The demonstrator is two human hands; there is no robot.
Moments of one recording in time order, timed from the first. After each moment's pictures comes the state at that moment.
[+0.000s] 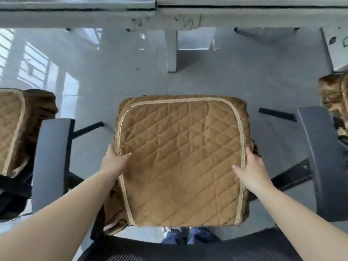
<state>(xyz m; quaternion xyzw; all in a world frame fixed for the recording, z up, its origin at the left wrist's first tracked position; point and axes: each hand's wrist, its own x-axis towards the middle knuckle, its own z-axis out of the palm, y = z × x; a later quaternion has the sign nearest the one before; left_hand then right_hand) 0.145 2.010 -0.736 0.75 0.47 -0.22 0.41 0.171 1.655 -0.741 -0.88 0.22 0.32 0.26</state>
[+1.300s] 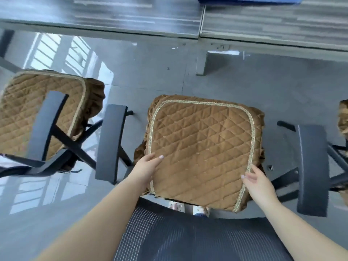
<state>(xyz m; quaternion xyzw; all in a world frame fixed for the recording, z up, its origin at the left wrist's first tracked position) 0.072 1.968 -0.626 0.57 0.51 -0.26 0.58 0.129 1.657 -0.659 -0.83 0.21 0.37 0.35</state>
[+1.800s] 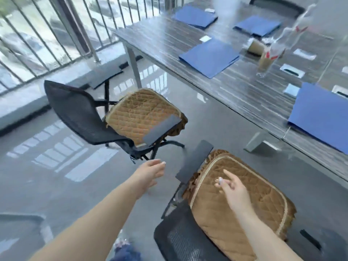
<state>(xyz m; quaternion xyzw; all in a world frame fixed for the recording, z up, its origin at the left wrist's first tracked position) -0.110 2.093 -0.414 0.49 0.54 -0.01 0.69 0.053 1.893 -0.445 -0.82 -0.10 0.35 0.44</state>
